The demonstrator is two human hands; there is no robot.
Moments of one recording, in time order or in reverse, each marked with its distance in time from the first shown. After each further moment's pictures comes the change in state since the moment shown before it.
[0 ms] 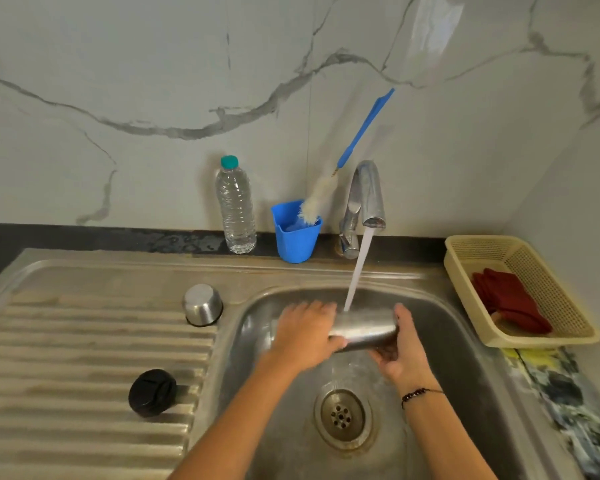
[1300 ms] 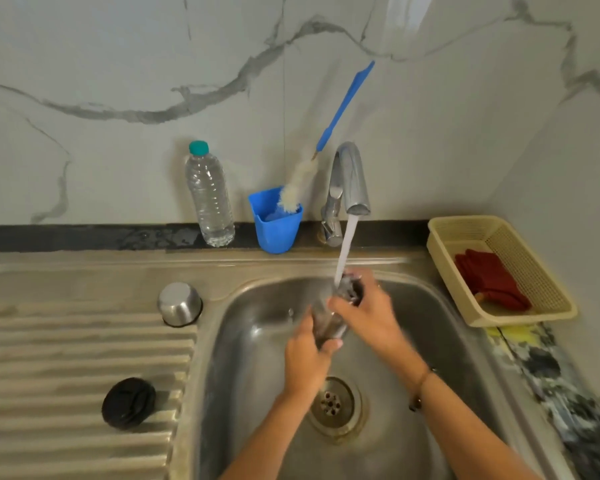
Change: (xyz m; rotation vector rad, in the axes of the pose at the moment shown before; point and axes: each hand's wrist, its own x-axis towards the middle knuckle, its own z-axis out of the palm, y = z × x) left_hand -0.013 0.025 0.078 -0.861 0.360 -0.294; right_hand -0.037 -0.012 0.025 -1.143 -0.384 -0.894
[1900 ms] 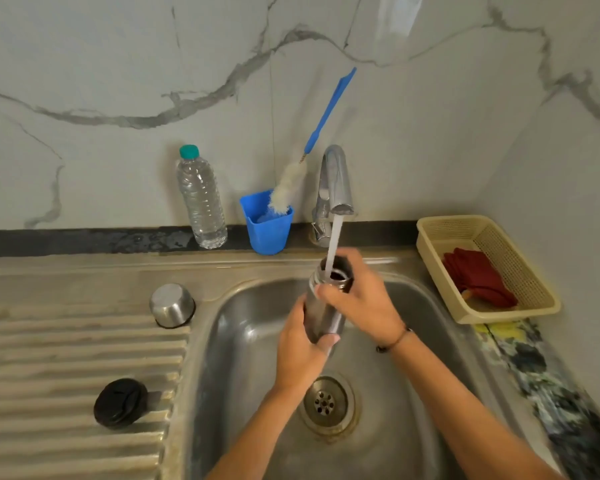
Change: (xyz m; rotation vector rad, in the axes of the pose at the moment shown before) left_hand 0.007 0.012 -0.002 -0.130 -0.031 -0.049; right_hand 0.012 -0.016 -0.007 -0.025 -0.070 -0.126
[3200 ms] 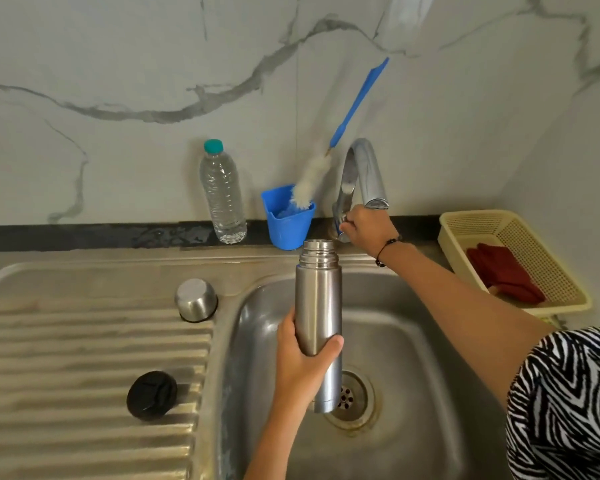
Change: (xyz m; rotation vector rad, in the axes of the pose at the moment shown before) left_hand -0.032 -0.003 -0.039 -0.232 0.071 -0.175; right_hand 0.120 0.020 -0.005 -0.814 -0.052 -0.033
